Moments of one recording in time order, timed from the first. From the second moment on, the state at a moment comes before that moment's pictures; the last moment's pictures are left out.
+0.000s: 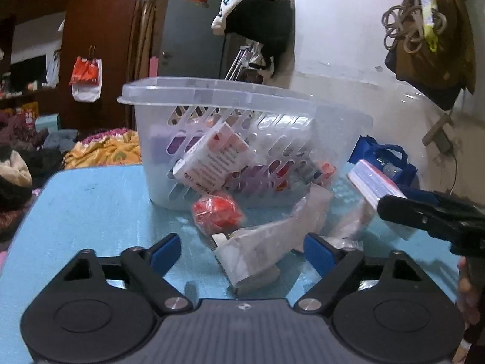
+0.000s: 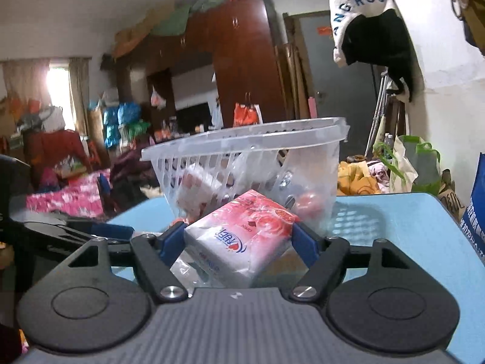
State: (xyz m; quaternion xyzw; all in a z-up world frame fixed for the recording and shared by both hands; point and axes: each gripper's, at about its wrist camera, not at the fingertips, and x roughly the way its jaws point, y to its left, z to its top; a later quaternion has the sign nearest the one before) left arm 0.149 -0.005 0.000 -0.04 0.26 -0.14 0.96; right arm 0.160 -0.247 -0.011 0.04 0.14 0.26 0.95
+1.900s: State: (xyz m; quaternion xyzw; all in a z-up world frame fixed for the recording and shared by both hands) left arm 0.253 -0.007 0.136 -0.05 0.16 -0.08 0.98; right arm 0.266 -0.201 0.100 -0.05 0.11 0.22 0.97
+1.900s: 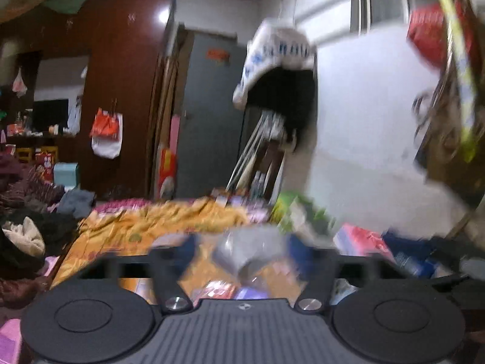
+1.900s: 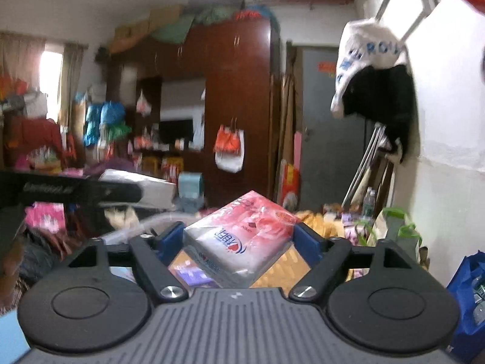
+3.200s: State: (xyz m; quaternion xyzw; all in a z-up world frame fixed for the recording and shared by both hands) left arm 0.159 -0.004 -0.001 -0.04 0.28 -0.12 0.95; right arm 0.210 -0.242 -0.015 0.01 0.28 0.23 0.93
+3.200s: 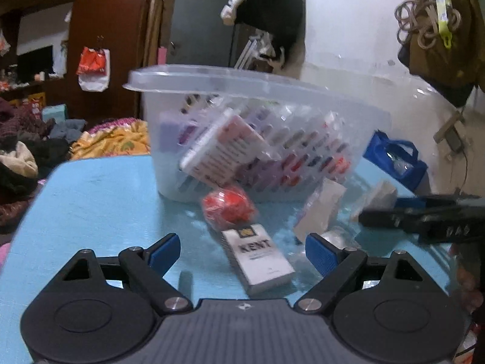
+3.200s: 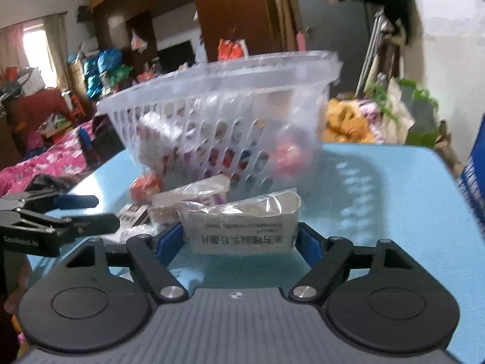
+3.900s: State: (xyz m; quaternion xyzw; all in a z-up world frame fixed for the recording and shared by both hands) left arm 0.160 -0.024 -0.001 -0.01 0.30 -0.09 0.95; right arm 0.197 -0.244 -0.007 0.01 0.22 0.22 0.95
